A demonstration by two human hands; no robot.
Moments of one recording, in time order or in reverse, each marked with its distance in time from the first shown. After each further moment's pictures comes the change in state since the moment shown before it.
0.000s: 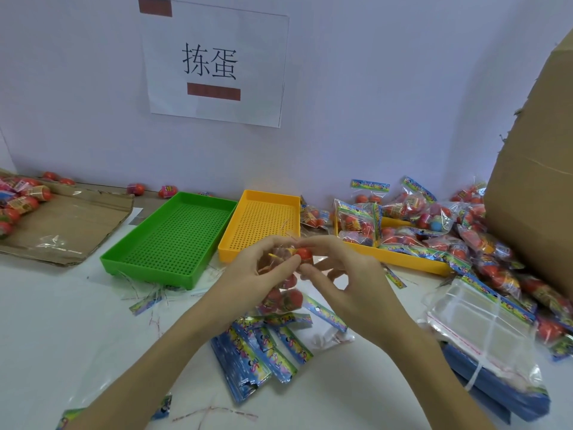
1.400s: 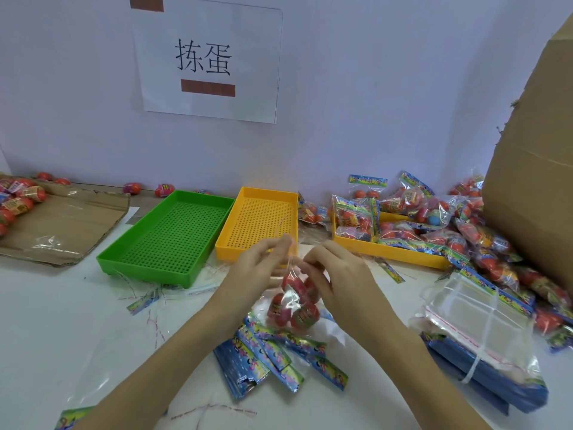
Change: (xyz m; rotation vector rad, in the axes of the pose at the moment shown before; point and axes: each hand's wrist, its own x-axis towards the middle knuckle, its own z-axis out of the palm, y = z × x) left_hand 0.002 -0.004 0.015 -0.139 0.115 -0.195; right_hand 0.000 0.008 0.015 -0.399 0.051 -0.044
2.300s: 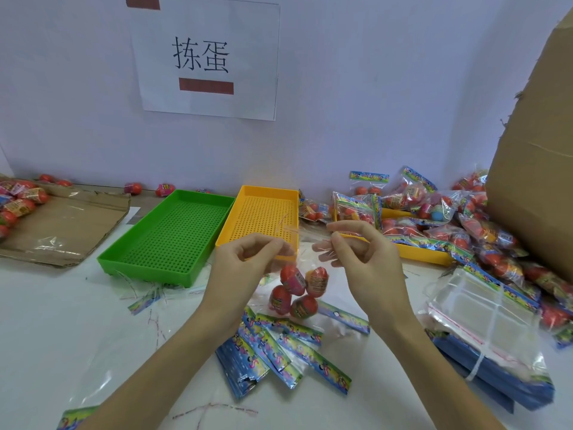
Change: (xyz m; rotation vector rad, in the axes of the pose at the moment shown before) left_hand -0.004 0.006 0.000 -0.068 0.198 0.154; right_hand 0.002 0.004 -0.013 0.788 0.226 0.434
